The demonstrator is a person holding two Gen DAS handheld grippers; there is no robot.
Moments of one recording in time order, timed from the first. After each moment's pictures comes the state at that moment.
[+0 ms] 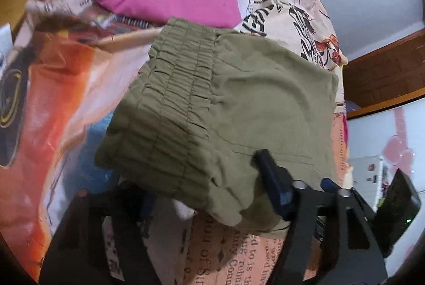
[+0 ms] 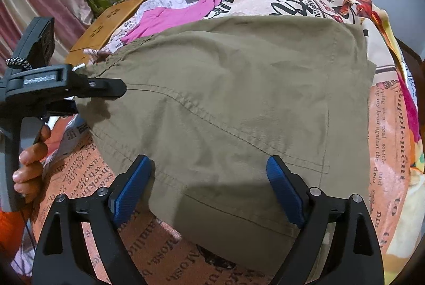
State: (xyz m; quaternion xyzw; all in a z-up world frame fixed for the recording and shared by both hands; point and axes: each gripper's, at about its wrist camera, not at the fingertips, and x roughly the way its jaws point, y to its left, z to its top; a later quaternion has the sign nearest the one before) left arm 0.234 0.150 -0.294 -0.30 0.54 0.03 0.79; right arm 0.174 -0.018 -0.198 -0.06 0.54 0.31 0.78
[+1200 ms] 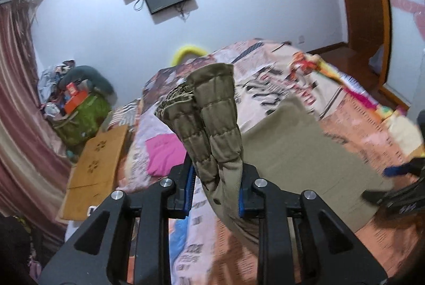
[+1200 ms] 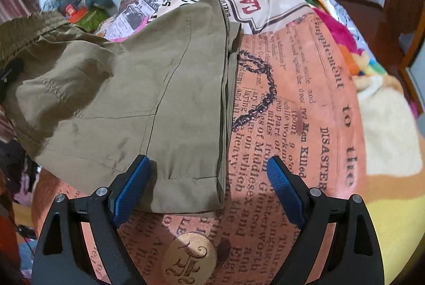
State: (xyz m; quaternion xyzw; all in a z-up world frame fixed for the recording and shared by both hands) left arm 0.184 0.015 -0.155 0.13 0.31 0.09 0.94; right arm 0.144 -0.138 -0.203 0.06 0.53 0.21 0.82
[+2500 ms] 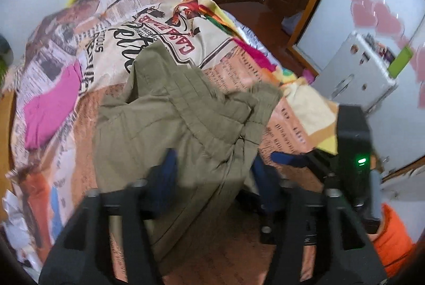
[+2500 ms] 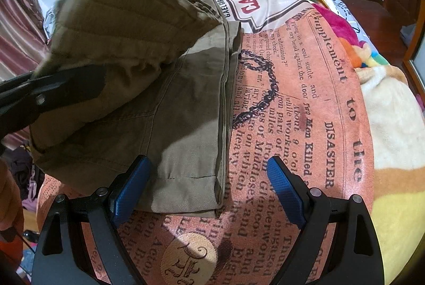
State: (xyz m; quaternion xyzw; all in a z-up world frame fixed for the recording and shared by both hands) left arm 0.233 -0.070 -0.192 0.00 0.50 -0.17 0.85; right arm 0.139 -0.141 -0.206 0.08 0.53 0.22 0.82
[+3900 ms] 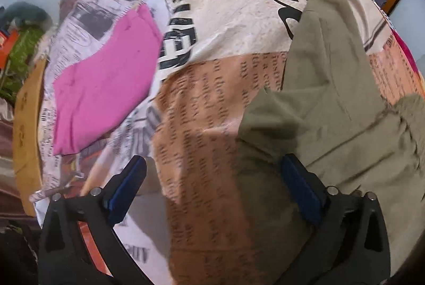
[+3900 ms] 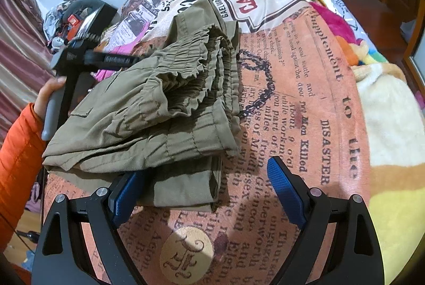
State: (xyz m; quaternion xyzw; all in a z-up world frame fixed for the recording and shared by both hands) left arm 0.366 0.064 -0.319 0.07 0.59 0.00 0.80; right arm 0.135 -0.146 -0.196 0.08 0.52 0.22 0.82
